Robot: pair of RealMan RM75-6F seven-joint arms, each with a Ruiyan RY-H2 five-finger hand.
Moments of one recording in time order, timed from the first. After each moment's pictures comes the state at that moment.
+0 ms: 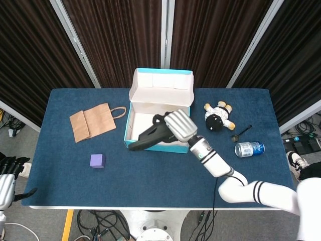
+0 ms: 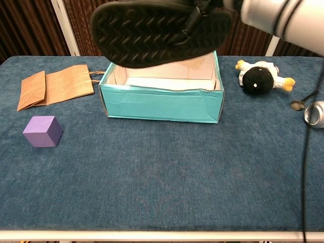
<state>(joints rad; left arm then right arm) 0.00 -1.13 0.00 -1.57 1.48 1.49 -0.06 0.96 -1.45 0.24 -1.54 -1.26 0.98 -0.02</state>
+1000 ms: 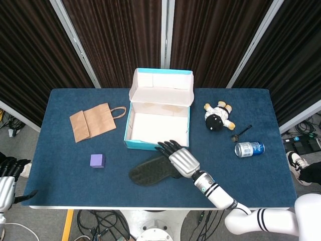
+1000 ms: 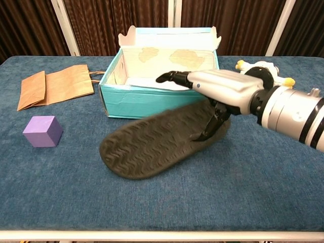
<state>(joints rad) 0.01 -1.15 0.01 -1.52 1.50 1.51 -0.10 0.76 -1.57 0.07 -1.61 -1.30 0.98 -0.26</state>
